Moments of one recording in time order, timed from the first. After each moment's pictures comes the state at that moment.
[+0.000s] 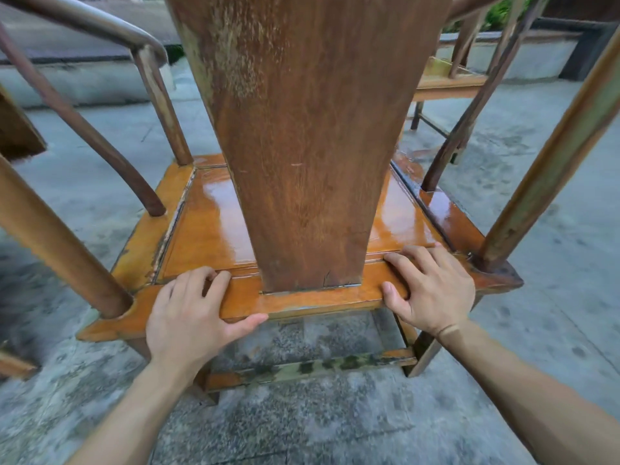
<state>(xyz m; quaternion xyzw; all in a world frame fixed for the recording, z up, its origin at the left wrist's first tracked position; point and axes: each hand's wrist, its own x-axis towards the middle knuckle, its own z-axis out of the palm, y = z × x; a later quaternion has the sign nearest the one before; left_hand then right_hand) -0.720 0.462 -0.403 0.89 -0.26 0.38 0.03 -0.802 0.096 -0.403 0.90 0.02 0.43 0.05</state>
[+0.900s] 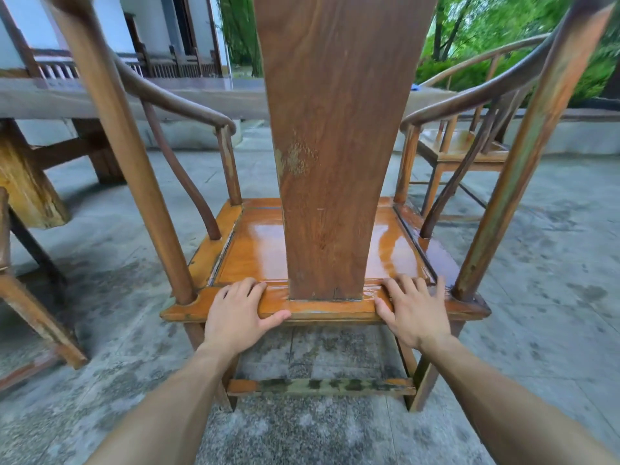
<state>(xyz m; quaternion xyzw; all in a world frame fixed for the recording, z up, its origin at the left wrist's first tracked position) -0.714 0.412 -0.365 0.97 -0.16 0.20 0.04 -0.758 0.074 -0.363 0.99 -0.03 0.16 0.06</state>
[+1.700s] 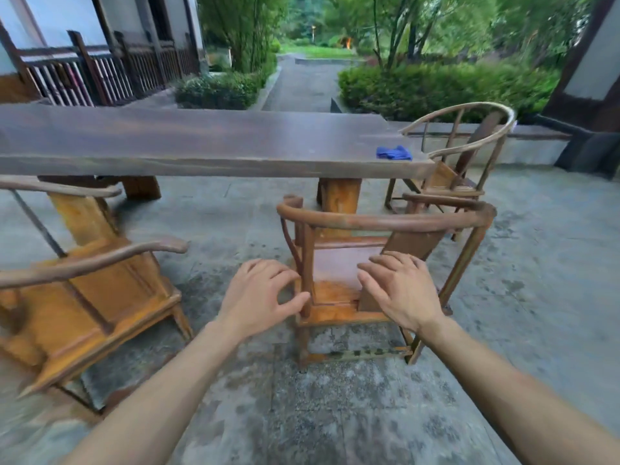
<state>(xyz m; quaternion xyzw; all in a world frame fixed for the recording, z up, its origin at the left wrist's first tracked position) -0.922 0.677 0.105 0.91 -0.33 0.22 0.12 -0.984 0.398 0.117 0.97 0.02 0.22 -0.06</state>
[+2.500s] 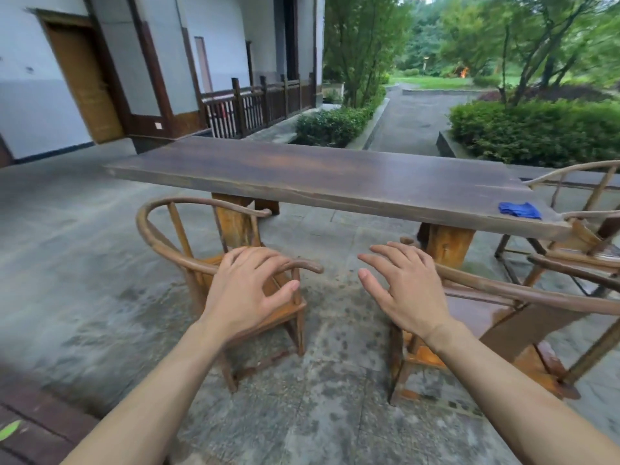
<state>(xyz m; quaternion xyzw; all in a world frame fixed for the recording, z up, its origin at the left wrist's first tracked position) -1.054 0.990 0.313 0.92 -0.17 0.34 0.10 -1.025 0.698 0.317 0.92 0.22 0.30 -0.13</state>
